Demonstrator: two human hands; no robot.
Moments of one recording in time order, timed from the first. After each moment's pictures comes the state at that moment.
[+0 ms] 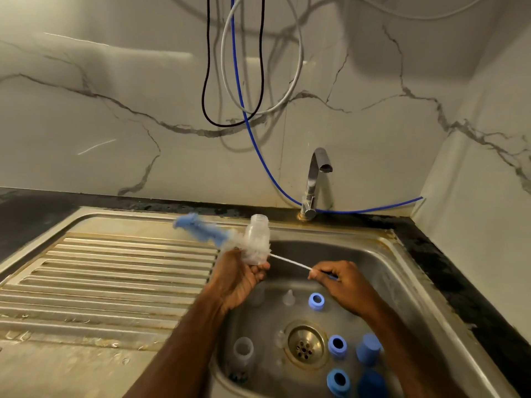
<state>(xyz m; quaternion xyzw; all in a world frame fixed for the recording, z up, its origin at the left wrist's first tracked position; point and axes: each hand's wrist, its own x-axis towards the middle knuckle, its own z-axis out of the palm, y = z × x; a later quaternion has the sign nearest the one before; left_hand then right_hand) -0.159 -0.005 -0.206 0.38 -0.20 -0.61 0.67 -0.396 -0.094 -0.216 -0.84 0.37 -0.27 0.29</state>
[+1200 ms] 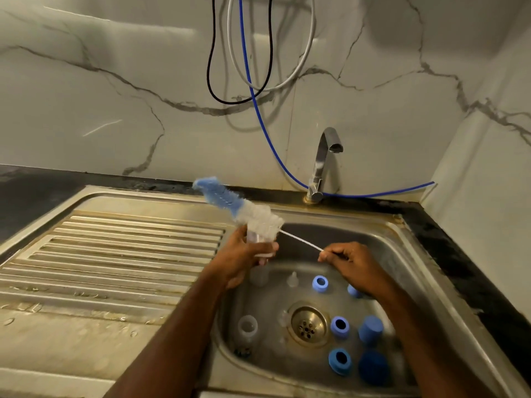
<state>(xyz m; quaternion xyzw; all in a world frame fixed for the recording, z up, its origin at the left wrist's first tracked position) -0.155 -0.004 -0.210 0.48 -0.35 -0.52 0.61 -0.402 -0.101 -0.216 -0.83 0.37 -0.27 0.32</state>
